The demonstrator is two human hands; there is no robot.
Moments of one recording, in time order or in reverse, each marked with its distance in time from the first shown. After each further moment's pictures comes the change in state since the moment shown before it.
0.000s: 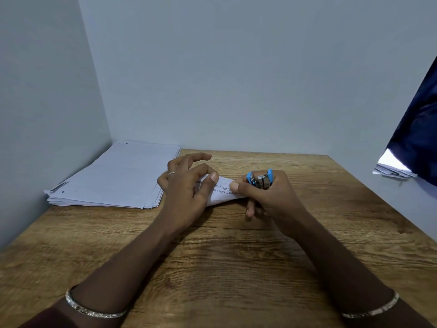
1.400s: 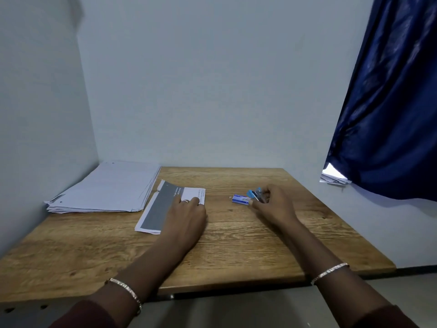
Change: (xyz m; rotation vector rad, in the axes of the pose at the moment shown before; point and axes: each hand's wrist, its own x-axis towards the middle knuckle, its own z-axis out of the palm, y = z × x) left_hand -0.045 0.046 0.025 1.028 -0.320 0.262; right_hand -0.057 -0.008 -0.072 -0.758 0.410 0.137
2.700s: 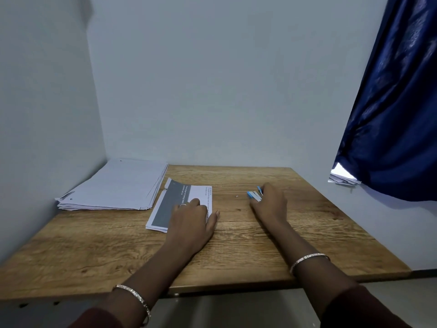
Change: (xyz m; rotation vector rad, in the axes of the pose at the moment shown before) left_hand -0.013 -0.002 0.003 -0.350 -0.038 -0.209; right_hand 0.012 -0.014 0.043 -0.199 0.162 0.012
